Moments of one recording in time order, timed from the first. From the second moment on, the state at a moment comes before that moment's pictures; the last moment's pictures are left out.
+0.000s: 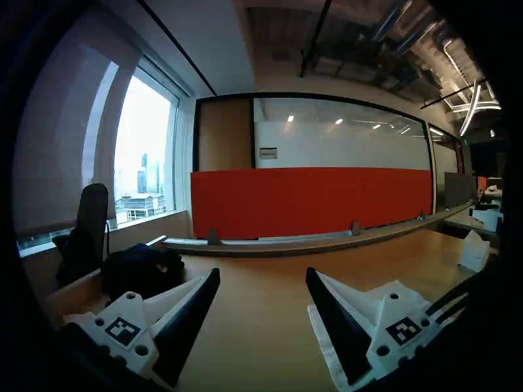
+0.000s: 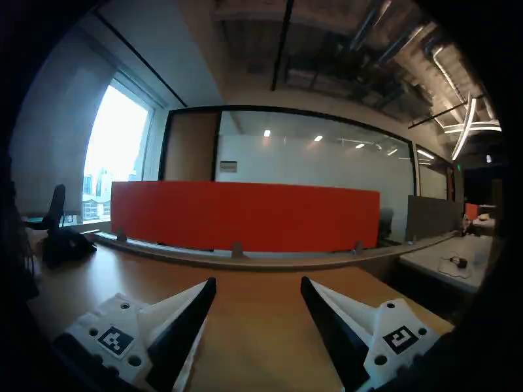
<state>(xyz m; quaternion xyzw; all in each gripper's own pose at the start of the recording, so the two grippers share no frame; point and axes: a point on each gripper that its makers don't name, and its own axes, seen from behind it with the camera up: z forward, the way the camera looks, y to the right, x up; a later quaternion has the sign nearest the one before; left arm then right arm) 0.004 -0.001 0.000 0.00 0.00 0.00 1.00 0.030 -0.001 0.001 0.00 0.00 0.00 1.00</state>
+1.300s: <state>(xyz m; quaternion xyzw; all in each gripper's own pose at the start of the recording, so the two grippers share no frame) 0.078 0.049 -0.010 -0.12 -0.09 0.05 0.99 0.109 -0.052 -0.011 0.13 -0.08 -0.04 0.99</state>
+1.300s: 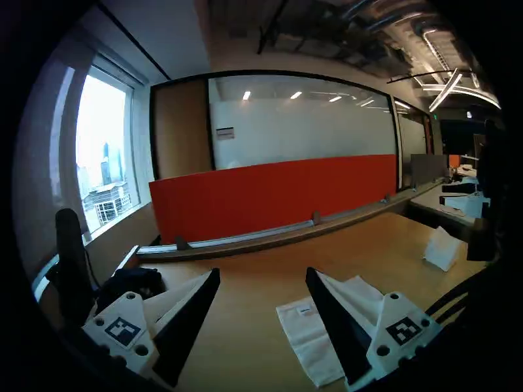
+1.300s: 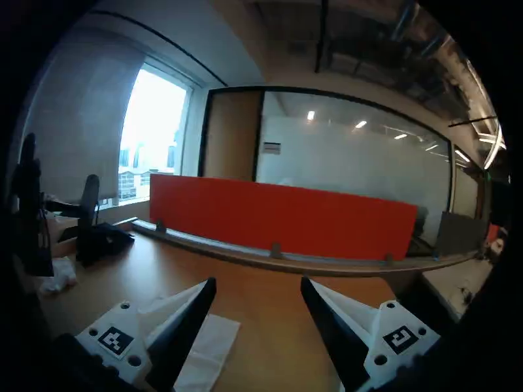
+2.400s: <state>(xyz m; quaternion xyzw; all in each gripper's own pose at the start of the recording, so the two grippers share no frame) -0.111 0.106 -0.045 -0.23 -0.25 0.09 0.94 -0.054 -0.110 -0.052 0.25 -0.24 -0.08 0.93</state>
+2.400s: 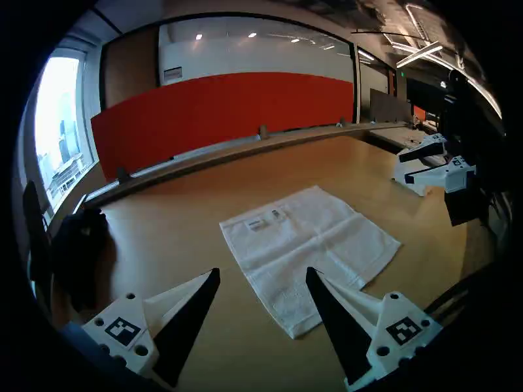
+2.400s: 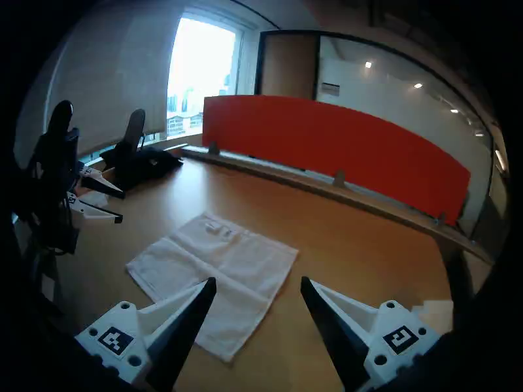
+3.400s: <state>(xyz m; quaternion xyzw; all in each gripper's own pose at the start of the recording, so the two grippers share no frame) -0.230 0.126 -0.082 -0.30 -0.38 0.14 0.87 -0.183 -0.118 -0.095 0.30 -0.35 -0.12 0.88</state>
